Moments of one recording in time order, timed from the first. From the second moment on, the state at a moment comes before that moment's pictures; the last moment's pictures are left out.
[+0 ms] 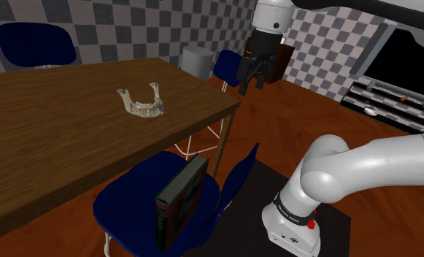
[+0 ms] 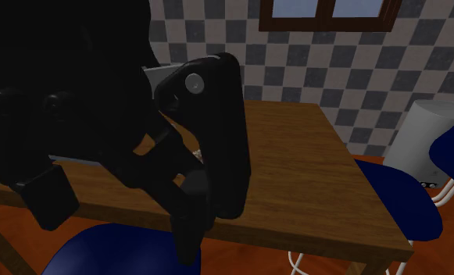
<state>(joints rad) 0.02 -0.82 0.05 -2.32 0.03 1.46 0.17</state>
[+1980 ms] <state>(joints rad) -0.03 0.28 0.14 -1.57 -0.04 1.76 0.52</state>
